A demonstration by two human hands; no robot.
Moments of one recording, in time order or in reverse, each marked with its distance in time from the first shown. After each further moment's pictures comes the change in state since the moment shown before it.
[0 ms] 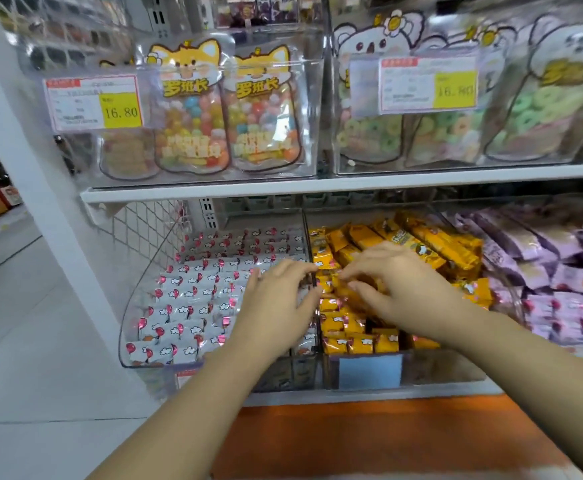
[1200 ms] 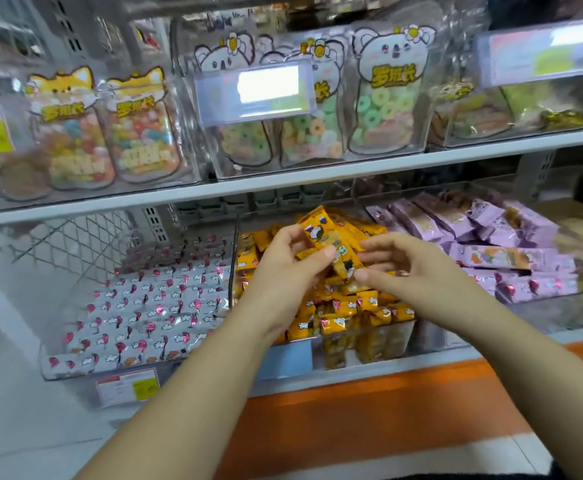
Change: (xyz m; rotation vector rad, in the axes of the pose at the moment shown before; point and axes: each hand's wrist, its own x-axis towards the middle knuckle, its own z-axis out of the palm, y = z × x) left_hand 0.017 0.127 0.021 -1.211 -0.091 -0.213; right_hand -0.091 0.058 -0.057 0.722 0.142 0.487
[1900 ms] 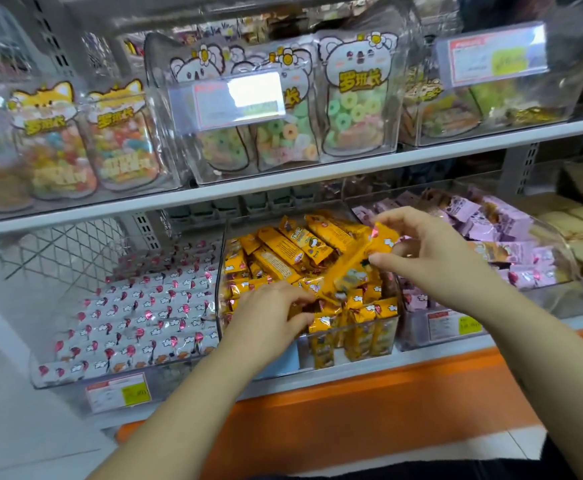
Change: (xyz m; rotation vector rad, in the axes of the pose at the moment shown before) left_hand -0.014 -0.031 -0.012 1.272 -0.116 0.243; right_hand 0.000 0.007 -0.034 -0.183 0.116 -0.124
